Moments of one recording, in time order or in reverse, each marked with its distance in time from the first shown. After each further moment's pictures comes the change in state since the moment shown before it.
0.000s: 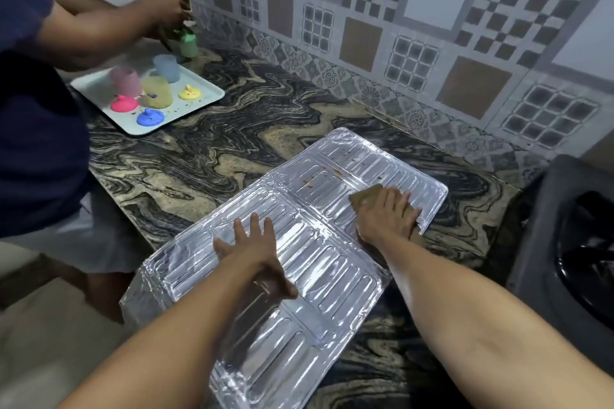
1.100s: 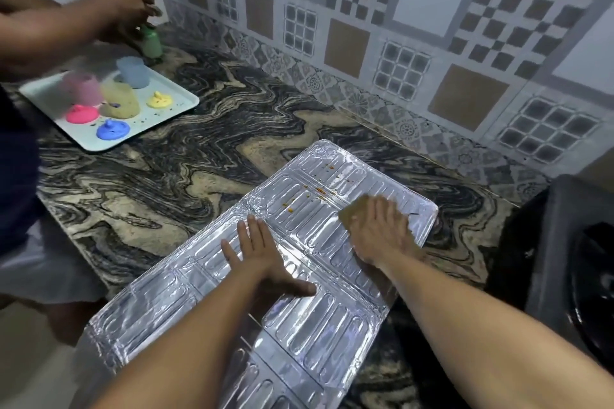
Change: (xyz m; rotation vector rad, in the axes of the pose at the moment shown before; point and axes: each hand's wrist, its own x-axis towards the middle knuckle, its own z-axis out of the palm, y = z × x) left_hand 0.045 0.039 -0.022 -0.097 -0.073 0.084; right_hand 0.024 0.012 -0.012 -0.064 -0.046 -0.176
